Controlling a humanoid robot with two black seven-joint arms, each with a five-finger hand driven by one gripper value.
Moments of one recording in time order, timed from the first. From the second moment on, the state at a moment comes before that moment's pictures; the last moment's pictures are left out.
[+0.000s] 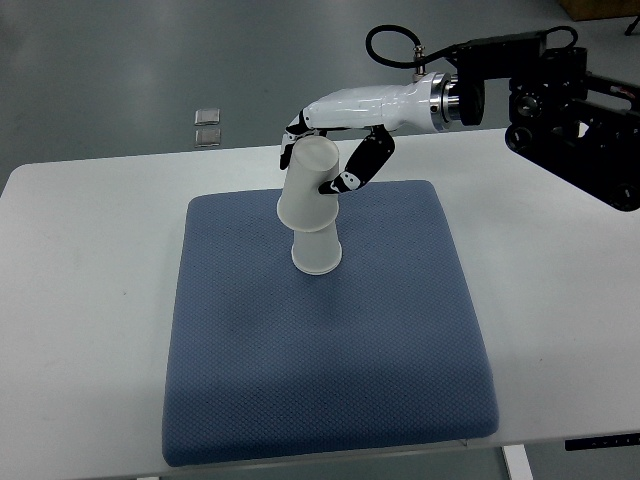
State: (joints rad) left arm -0.02 0.00 -0.15 -0.13 0.08 -0.08 0.10; right arm 1.20 -0.39 0.47 1.18 -1.55 0.48 0.28
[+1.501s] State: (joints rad) left arm -0.02 0.00 -0.15 -0.13 0.08 -0.08 0.10; right arm 1.17 -0.32 0.42 1.10 -1.56 0.44 0.15
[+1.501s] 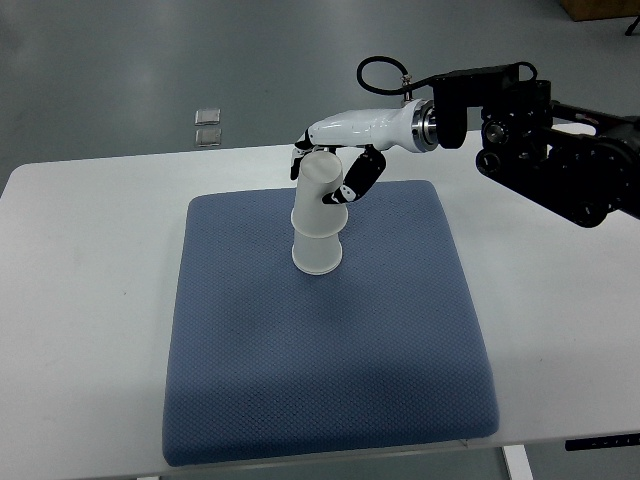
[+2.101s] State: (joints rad) left arm -0.02 0.00 -0.15 -0.13 0.08 -0.08 0.10; right arm 1.15 -0.34 0.44 1.09 -1.54 0.43 0.13
